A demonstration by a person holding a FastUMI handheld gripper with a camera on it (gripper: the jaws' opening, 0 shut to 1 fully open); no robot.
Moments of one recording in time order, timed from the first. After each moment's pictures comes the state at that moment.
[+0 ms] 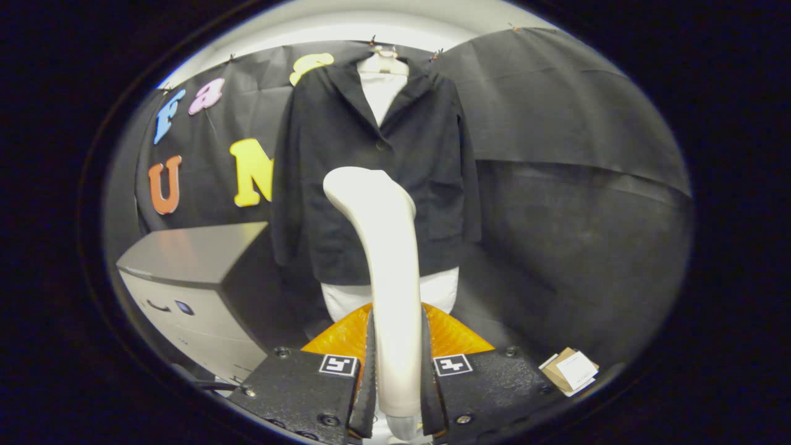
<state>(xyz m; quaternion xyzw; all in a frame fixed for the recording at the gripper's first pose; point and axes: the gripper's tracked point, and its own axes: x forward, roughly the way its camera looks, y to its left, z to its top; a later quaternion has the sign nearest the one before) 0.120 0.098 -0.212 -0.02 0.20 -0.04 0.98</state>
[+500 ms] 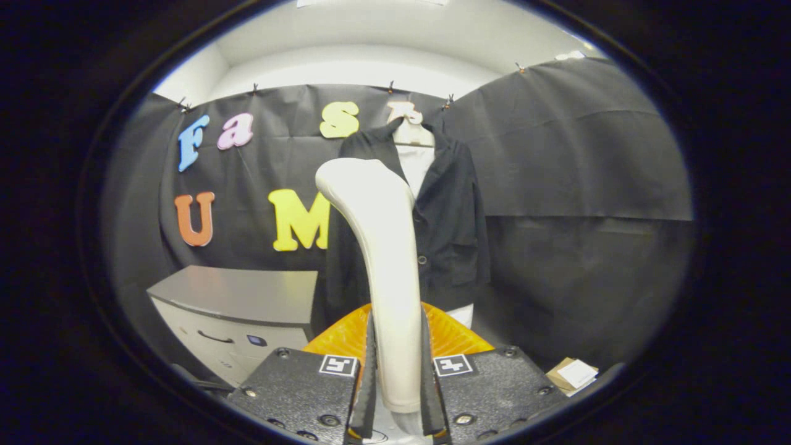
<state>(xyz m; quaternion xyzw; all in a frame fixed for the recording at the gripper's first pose) 0.043 0.190 -0.109 -0.02 0.11 -0.01 0.99</state>
